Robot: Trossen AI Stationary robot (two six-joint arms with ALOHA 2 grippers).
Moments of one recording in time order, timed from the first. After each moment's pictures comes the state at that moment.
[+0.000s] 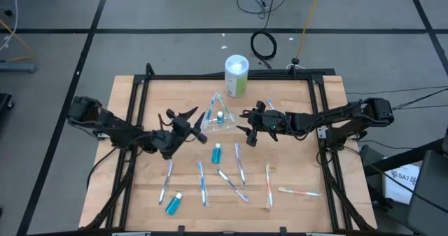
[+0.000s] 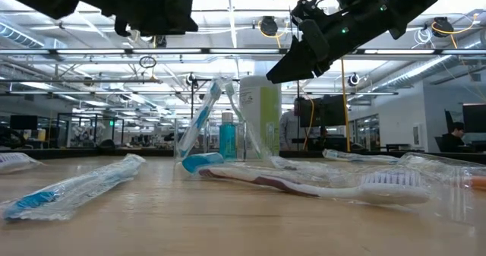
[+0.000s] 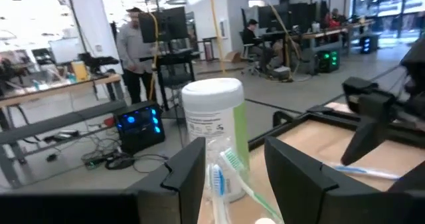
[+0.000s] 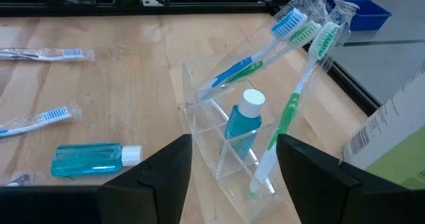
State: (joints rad) left arm -0.28 1.43 0.58 0.97 -1.19 0.20; right arm -0.03 1.42 0.71 0.29 0.26 0.03
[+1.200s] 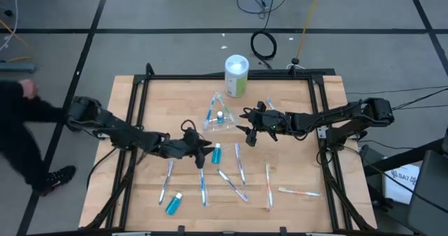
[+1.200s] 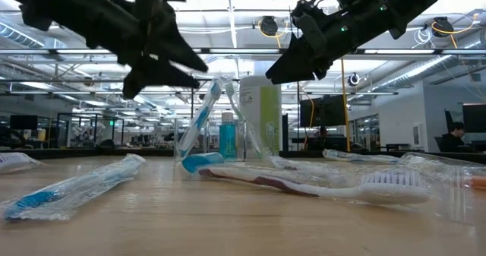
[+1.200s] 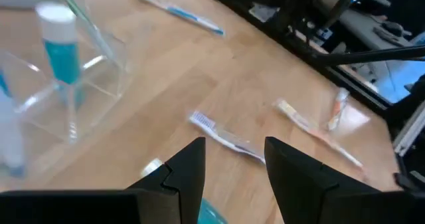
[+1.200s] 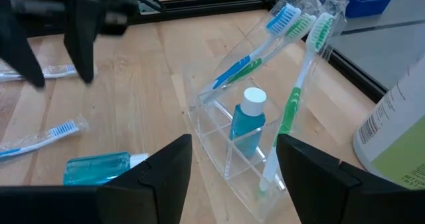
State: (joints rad) left arm -0.30 1.43 0.58 0.40 -0.47 -0.74; right arm -0.03 1.42 0.71 0.29 0.26 0.12
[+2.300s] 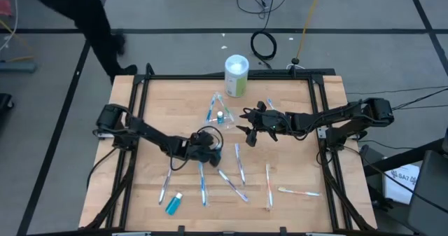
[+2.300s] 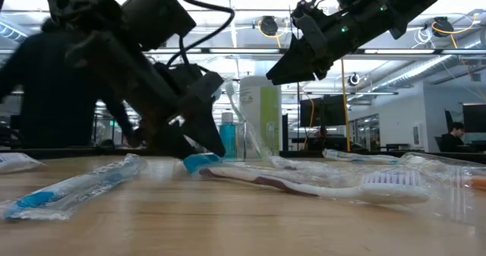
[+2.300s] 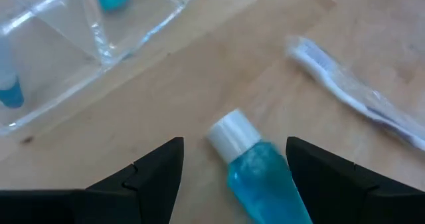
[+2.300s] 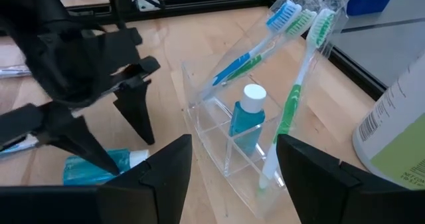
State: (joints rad) left arm -0.22 1.81 0.77 0.19 -0.47 -0.91; right arm -0.03 1.42 0.71 0.28 0.26 0.12
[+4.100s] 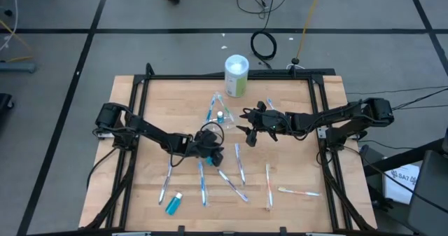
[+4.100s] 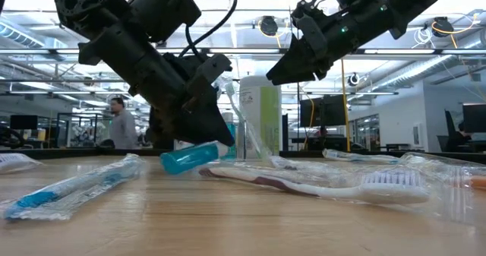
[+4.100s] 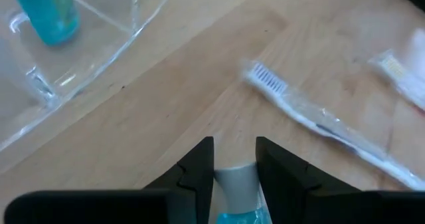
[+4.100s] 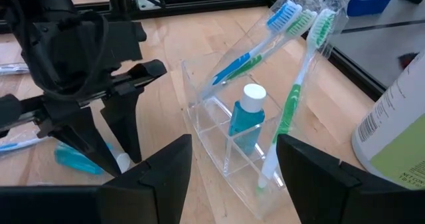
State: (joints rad) left arm -0.18 1.79 0.78 0.30 -0.37 -0.80; right arm -0.03 1.42 0.71 0.28 0.26 0.11
